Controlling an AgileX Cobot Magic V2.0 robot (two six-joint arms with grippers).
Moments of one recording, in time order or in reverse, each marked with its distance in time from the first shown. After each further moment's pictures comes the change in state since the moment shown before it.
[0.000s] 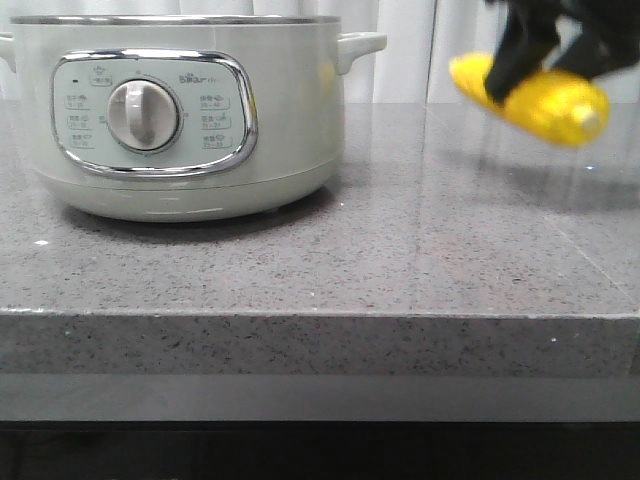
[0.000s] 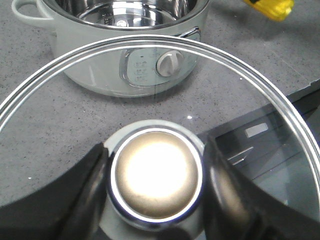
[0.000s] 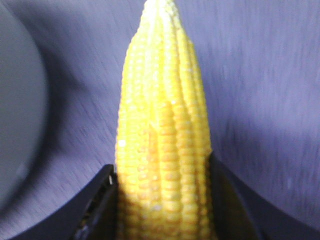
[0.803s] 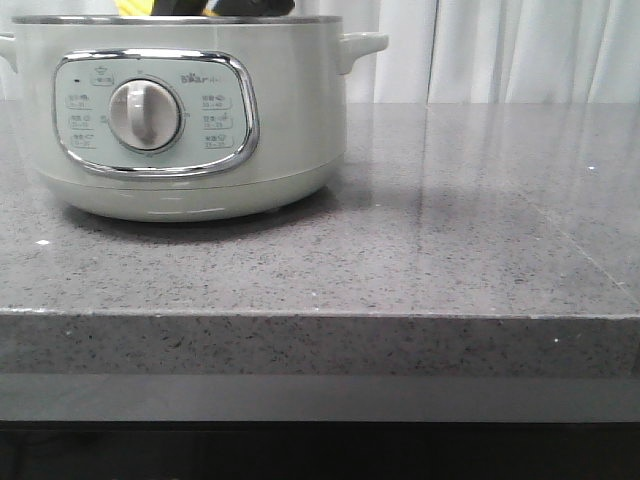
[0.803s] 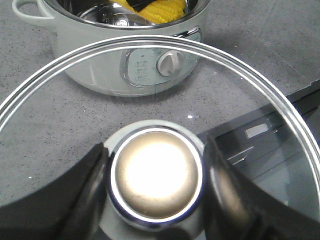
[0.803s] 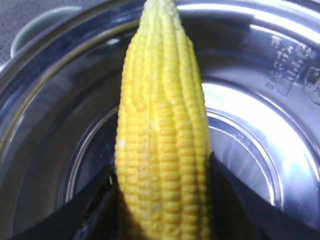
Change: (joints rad) left arm 0.000 0.000 0.002 0.000 0.000 0.000; right arm 0.454 0.393 -0.516 0.002 0.049 -0.075
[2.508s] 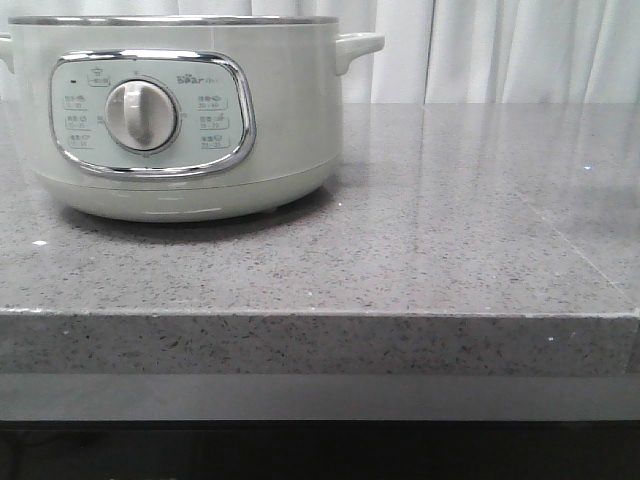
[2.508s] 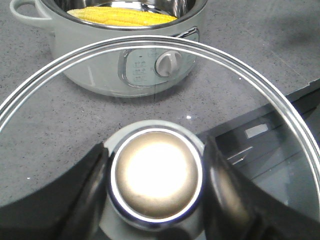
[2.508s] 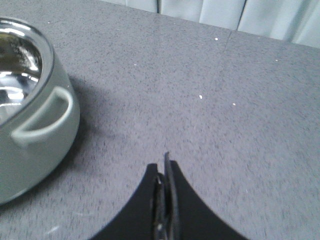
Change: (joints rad) left arm 0.000 0.000 0.000 0.000 0.000 0.000; right arm -0.458 -0.820 0.753 -0.081 -0.179 -0.041
